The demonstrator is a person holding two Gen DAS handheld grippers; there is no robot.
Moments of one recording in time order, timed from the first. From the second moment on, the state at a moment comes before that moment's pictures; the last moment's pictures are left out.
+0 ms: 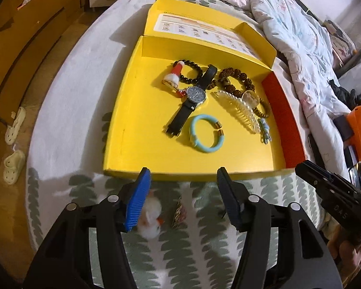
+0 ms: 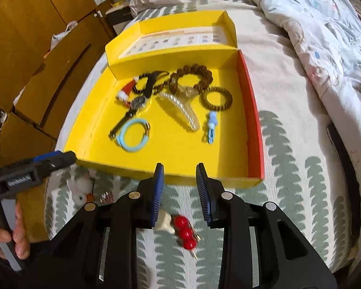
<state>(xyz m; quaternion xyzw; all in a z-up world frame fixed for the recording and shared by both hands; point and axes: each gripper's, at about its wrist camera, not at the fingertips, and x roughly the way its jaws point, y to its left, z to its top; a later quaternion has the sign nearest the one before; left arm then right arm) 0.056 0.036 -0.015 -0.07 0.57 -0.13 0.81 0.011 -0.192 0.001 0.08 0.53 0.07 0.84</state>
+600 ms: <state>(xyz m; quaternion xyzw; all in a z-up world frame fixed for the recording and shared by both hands) 0.077 0.018 -0.032 -0.04 0.57 -0.13 0.81 0.043 -0.199 -0.025 0.08 0.54 0.04 0.84</state>
